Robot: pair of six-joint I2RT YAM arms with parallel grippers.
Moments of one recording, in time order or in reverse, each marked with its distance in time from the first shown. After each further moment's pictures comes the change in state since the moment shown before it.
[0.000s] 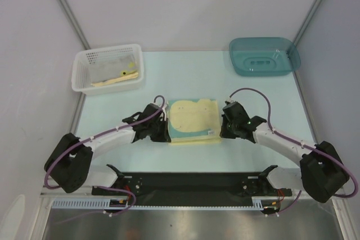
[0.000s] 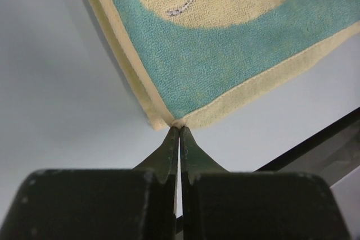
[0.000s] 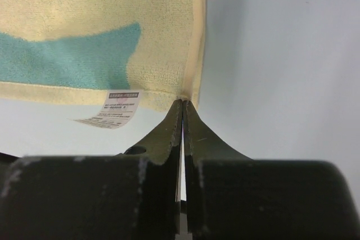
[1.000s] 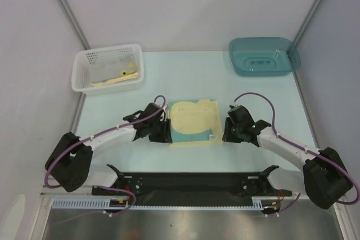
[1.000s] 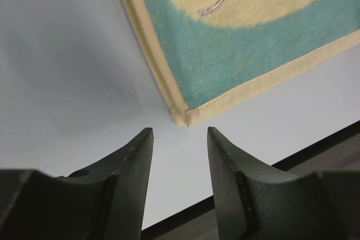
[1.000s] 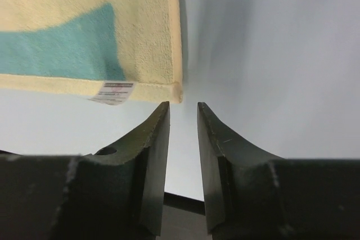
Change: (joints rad) left arm -0.006 0.013 -0.001 -0.063 -0.026 0.008; right arm -0.032 -0.044 -0.098 0.012 -0.034 -0.019
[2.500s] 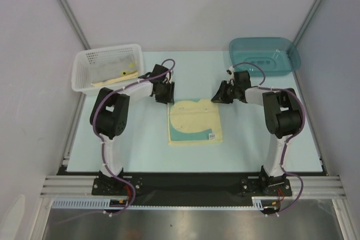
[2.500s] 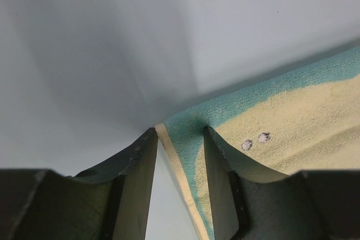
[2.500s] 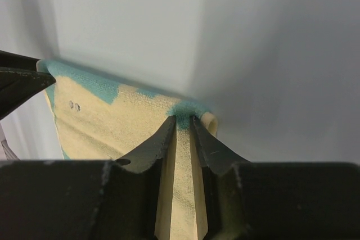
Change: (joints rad) left arm 0.251 0.685 0.755 -0.055 -0.037 0.278; right arm -0.378 0.779 0.558 0.426 -0.505 -0.142
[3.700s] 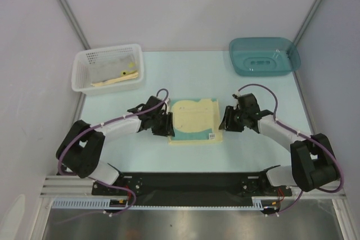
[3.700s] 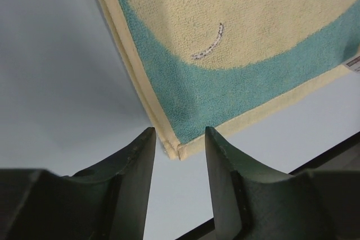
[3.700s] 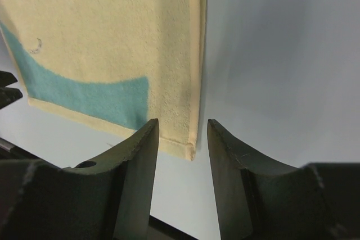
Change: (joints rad) left arm -0.182 -0.536 -0.624 0.095 0.095 -0.217; right arm 0.130 -0.622 -0.437 -0.319 0.207 0.005
